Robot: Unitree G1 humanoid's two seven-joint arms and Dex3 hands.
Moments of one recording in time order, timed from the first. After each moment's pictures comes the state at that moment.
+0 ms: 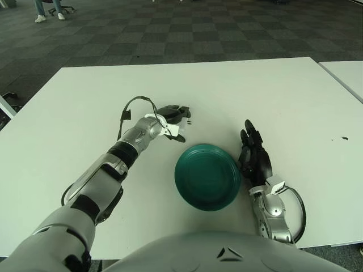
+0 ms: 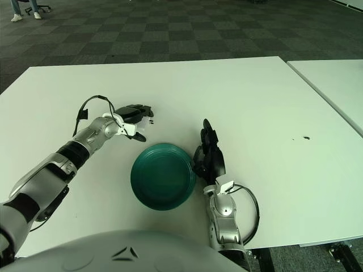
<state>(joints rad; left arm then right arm) -0.67 0.29 -0.59 0.78 0.74 -0.22 -0.17 0.30 0.05 0.07 0.07 0.02 -0.38 0.04</state>
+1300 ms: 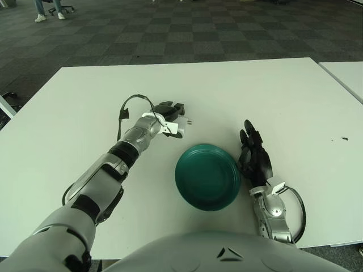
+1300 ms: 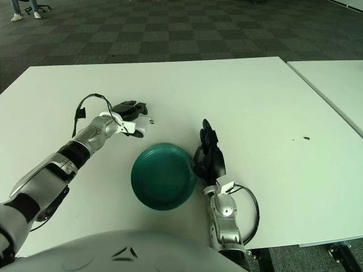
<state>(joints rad) -0.68 0.28 -0.59 0.81 0.78 -0.10 -0.11 0.30 0.05 0.06 0.09 0.03 -0.40 0.07</state>
